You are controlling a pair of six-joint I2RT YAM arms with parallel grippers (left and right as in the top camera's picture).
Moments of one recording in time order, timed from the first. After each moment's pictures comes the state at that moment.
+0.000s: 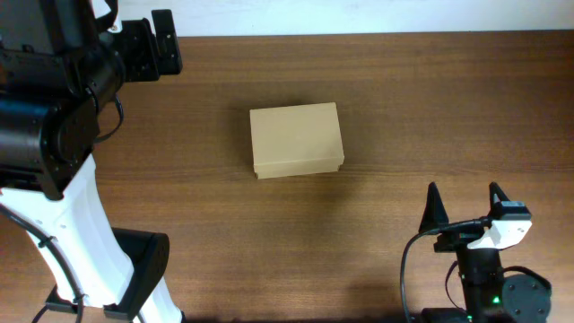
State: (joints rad) left arm -0.17 1.95 3.09 -1.68 -0.13 -0.12; right arm -0.02 0.15 0.48 -0.34 -0.02 0.07
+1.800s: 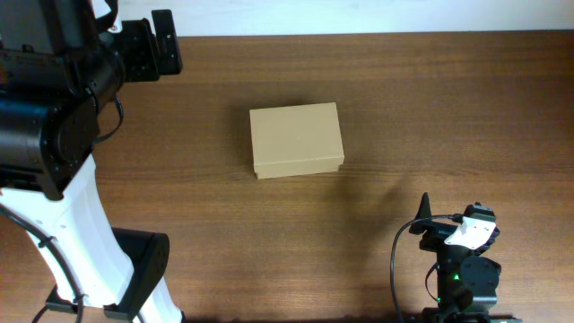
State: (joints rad) left arm -0.17 1.95 3.09 -1.69 -0.13 -0.12; right arm -0.05 0.03 0.08 -0.24 0.15 0.07
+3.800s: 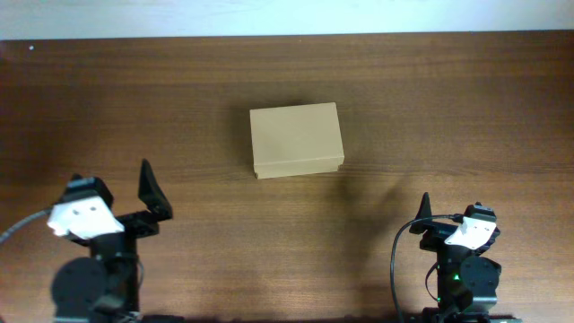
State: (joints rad) left arm -0.08 0.40 0.70 -0.36 -0.25 -0.12; right arm -0.05 0.03 0.08 -0.24 0.16 0.07
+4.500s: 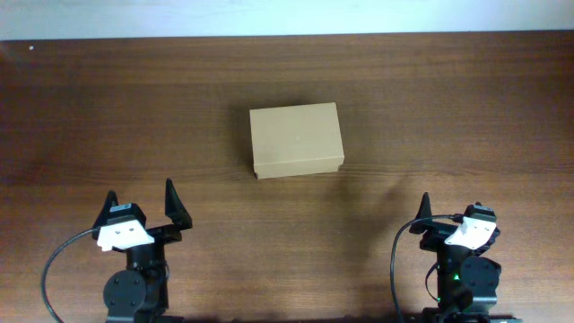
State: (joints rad) left arm -0.08 0.17 0.20 -0.02 -0.25 -0.12; right arm -0.05 0.03 0.08 -0.24 0.16 0.07
